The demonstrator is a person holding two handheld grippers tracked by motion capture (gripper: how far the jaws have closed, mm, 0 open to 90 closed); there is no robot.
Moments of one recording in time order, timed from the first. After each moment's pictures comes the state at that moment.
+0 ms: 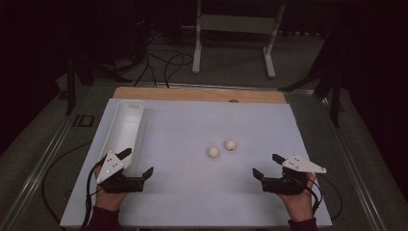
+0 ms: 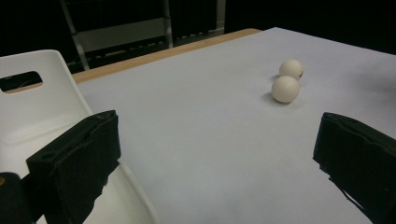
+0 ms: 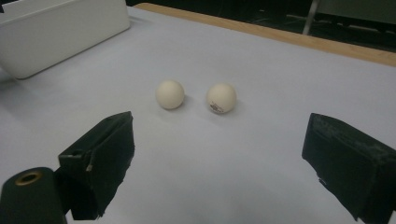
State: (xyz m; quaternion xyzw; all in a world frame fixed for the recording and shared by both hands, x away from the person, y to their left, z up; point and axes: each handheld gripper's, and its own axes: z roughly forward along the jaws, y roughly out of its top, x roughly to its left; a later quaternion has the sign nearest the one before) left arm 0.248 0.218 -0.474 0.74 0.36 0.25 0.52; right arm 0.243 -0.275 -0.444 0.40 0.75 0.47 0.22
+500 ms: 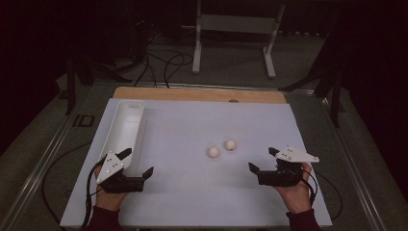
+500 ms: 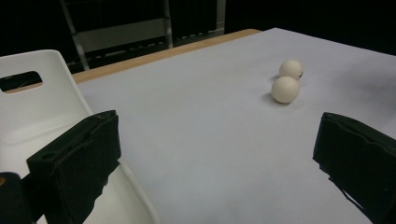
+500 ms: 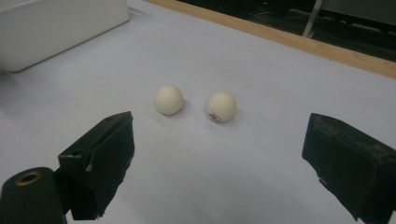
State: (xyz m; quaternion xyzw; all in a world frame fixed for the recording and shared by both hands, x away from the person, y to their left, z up) left arm 0.248 0.218 -0.474 0.74 0.36 0.25 0.52; right arm 0.260 -0.262 -0.430 0.39 0.78 0.44 0.22
